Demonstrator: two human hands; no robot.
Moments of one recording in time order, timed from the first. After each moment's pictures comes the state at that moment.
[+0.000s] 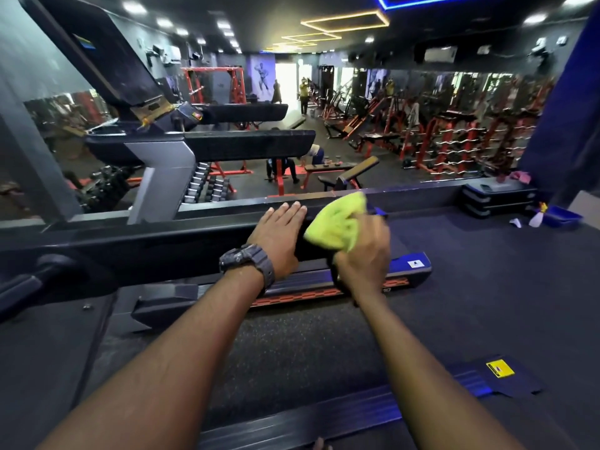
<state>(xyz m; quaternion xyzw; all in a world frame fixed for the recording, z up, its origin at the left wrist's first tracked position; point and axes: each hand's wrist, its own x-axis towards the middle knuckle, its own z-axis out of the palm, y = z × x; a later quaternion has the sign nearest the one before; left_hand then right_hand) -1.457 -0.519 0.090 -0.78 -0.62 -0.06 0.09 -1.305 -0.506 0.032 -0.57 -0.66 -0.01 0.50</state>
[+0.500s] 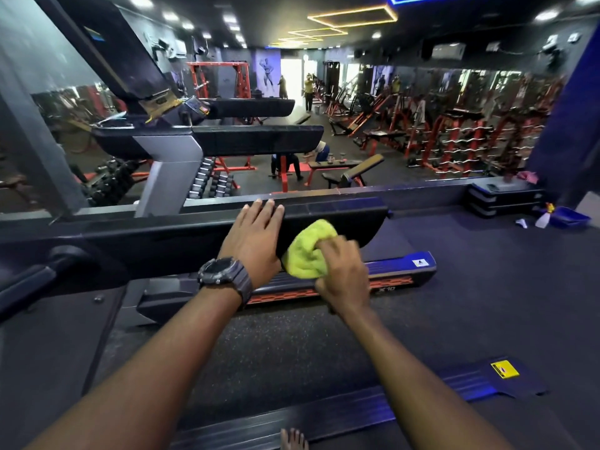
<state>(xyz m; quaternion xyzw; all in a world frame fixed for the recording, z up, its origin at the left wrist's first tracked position) -1.502 -0.549 0.080 -0.74 -0.65 -0.10 0.15 -1.327 -0.525 0.000 -0.50 -0.75 -0.13 0.41</state>
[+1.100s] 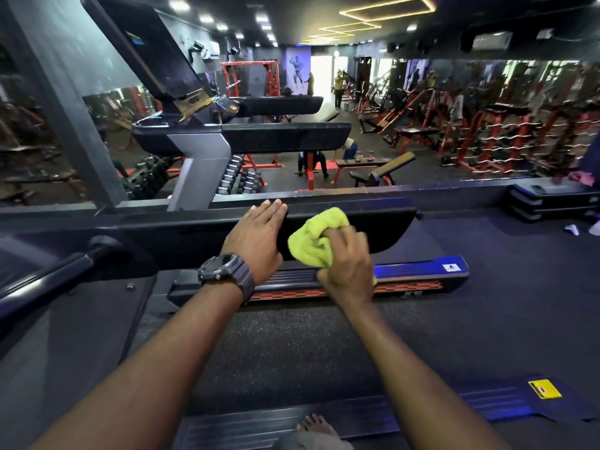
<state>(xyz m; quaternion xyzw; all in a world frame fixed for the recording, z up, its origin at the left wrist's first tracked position) -1.525 -0.552 0.079 -0.73 -0.66 -0.12 0.14 -1.356 -0.521 0.007 -0.46 -0.75 -0.10 0.47</state>
